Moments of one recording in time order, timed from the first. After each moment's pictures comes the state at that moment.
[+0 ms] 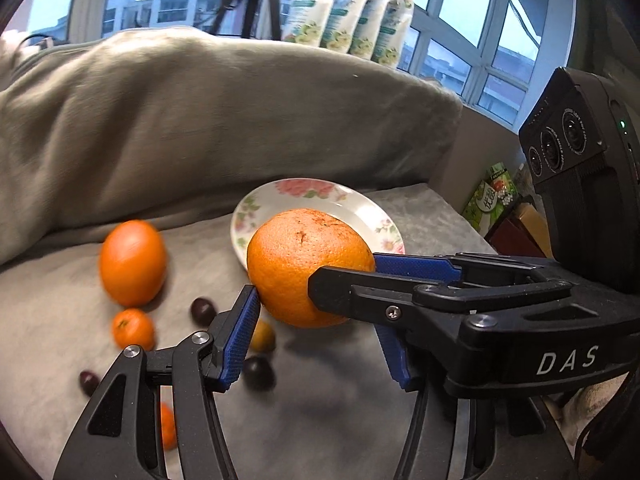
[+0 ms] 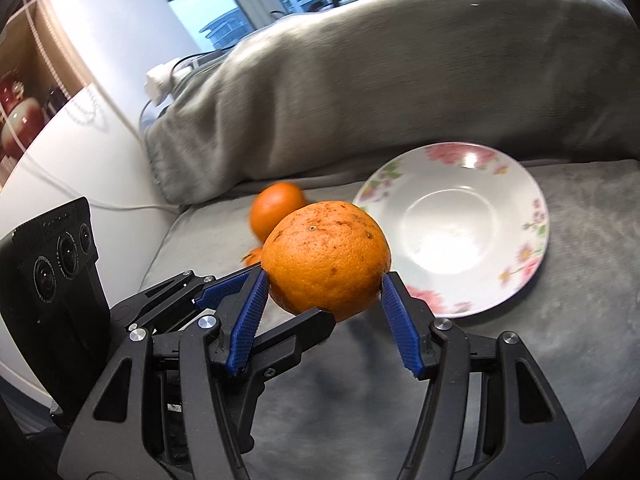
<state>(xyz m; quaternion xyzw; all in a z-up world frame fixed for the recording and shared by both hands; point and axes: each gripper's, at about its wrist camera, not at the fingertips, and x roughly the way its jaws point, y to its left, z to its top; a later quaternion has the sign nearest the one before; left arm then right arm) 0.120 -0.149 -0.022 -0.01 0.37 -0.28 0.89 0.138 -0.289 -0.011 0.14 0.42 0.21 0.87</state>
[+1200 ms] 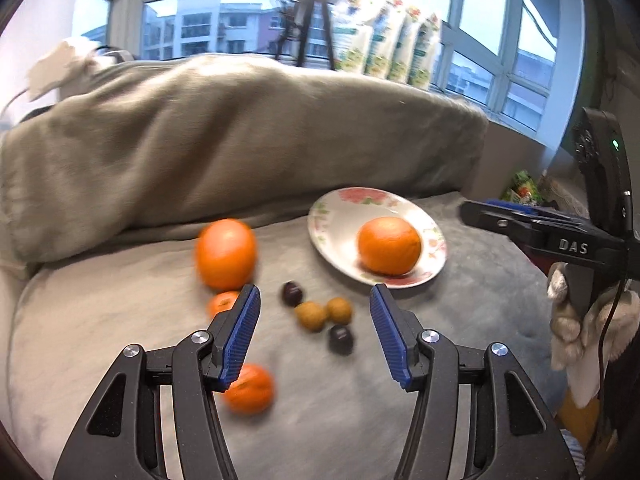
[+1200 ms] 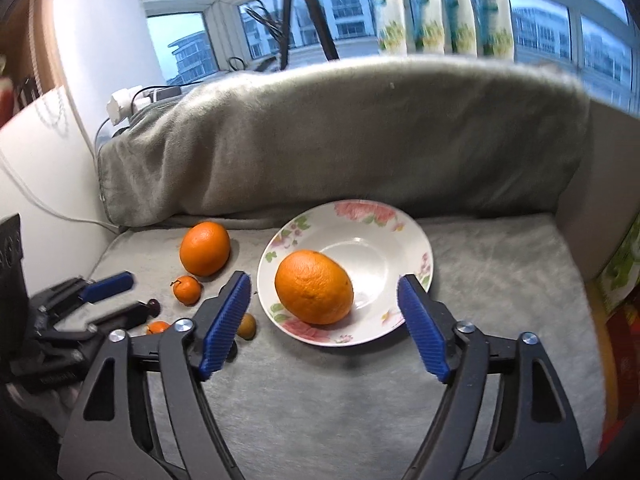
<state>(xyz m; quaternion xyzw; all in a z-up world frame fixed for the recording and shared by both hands) 0.092 -0.070 -0.002 0.00 0.34 -0.22 0.91 0.114 -0.319 0.022 0.04 0.34 0.10 0.93</state>
